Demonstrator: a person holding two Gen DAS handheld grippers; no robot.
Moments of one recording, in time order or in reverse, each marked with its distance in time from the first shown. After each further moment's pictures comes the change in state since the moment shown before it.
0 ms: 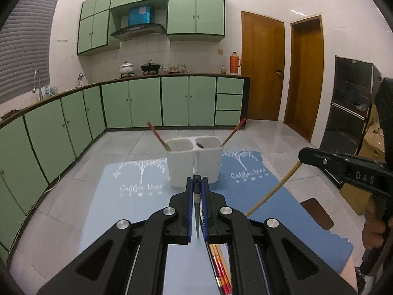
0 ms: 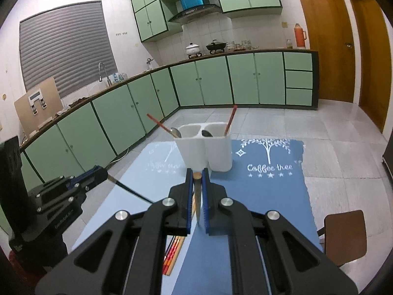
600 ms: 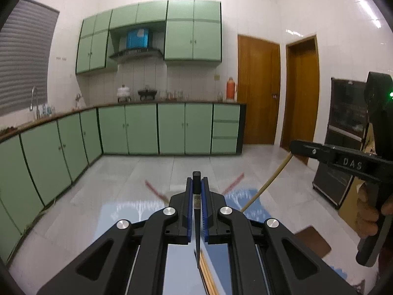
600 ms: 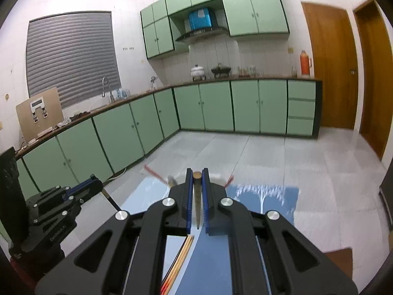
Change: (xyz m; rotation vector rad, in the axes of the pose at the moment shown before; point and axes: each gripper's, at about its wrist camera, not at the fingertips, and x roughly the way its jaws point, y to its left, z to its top) left arm -0.002 0.004 0.075 0.003 -0.166 -0.020; right arm -0.004 -0.004 0.094 -0.078 -0.149 -0.020
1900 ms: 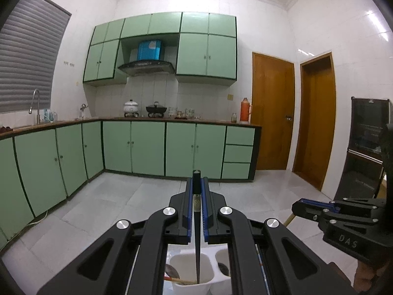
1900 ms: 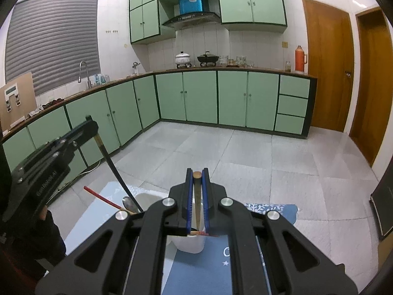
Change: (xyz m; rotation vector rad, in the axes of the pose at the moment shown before) left arm 0.157 0.041 0.024 -0.058 -0.103 0.046; right arm 0.169 -0.023 0.008 -0.031 0.114 -0.091
